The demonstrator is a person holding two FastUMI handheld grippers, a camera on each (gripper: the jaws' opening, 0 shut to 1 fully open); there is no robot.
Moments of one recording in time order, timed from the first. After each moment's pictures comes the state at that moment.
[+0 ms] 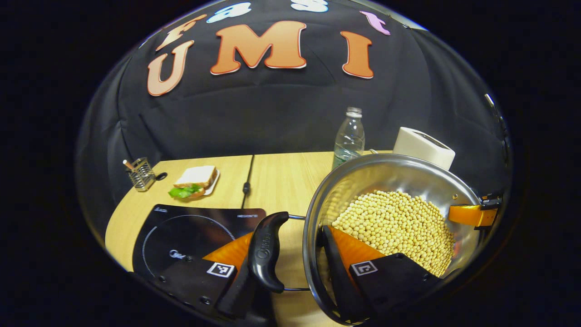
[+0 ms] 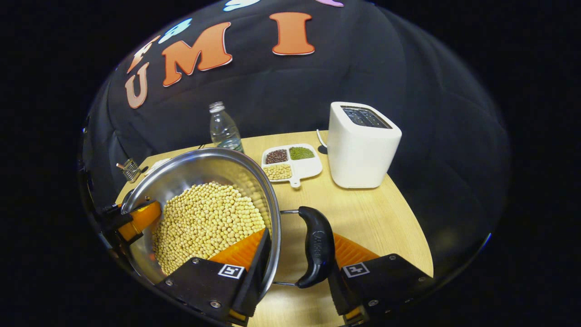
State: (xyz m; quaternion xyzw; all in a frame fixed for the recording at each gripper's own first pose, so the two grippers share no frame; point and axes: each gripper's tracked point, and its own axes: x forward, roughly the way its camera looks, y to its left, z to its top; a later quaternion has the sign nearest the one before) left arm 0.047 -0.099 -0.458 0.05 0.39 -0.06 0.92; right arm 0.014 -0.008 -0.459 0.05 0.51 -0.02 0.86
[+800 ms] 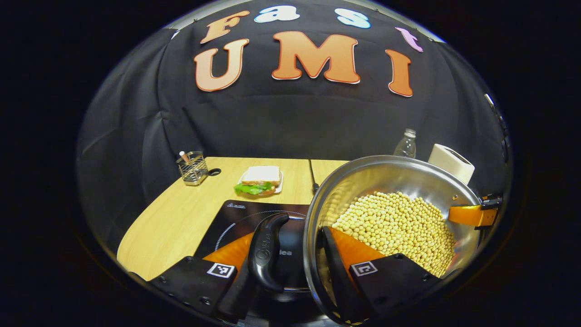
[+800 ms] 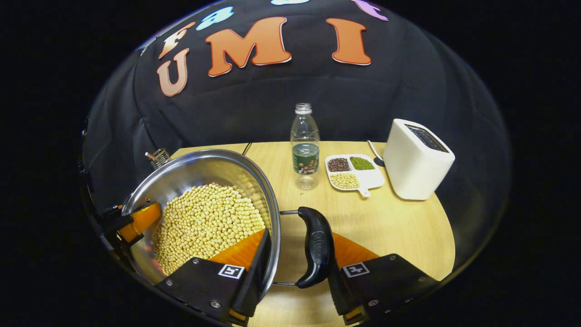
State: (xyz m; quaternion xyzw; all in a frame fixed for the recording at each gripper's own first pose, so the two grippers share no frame) left arm 0.022 0.051 -0.408 0.05 0.38 0.03 0.92; right arm 0.028 0.127 -0.433 0.05 0.49 0.06 0.87
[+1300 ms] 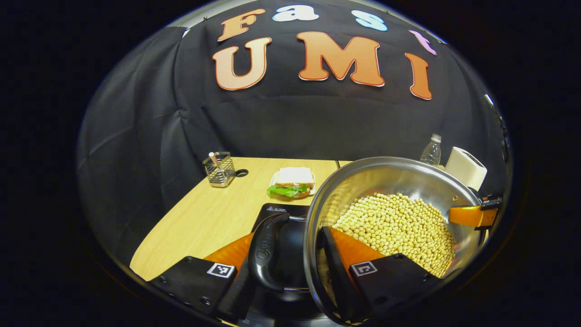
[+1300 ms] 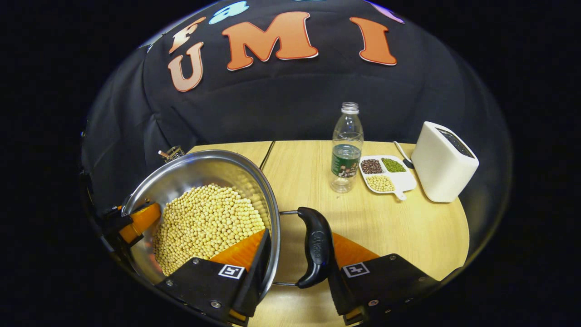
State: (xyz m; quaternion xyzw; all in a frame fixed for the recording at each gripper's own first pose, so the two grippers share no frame) left arm 0.025 0.122 -0.388 0.07 0.38 0.07 0.92; right arm 0.038 0.199 -0.434 0.06 0.50 0.10 0.86
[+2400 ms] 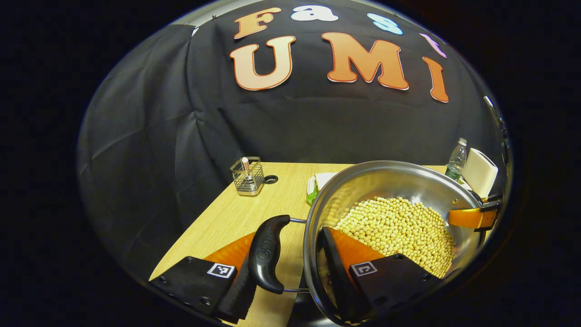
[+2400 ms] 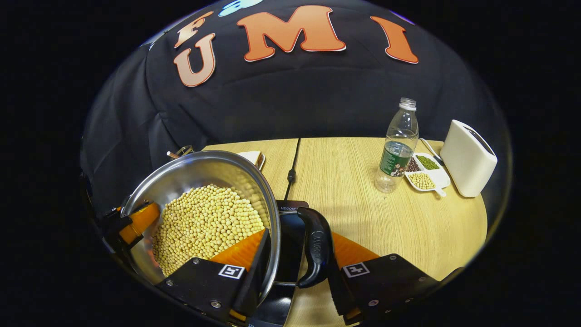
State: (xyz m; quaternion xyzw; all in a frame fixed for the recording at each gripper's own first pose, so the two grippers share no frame) left arm 0.030 0.144 -0.381 0.07 0.37 0.08 0.92; right arm 0.051 0.291 -0.461 0.08 0.51 0.10 0.85
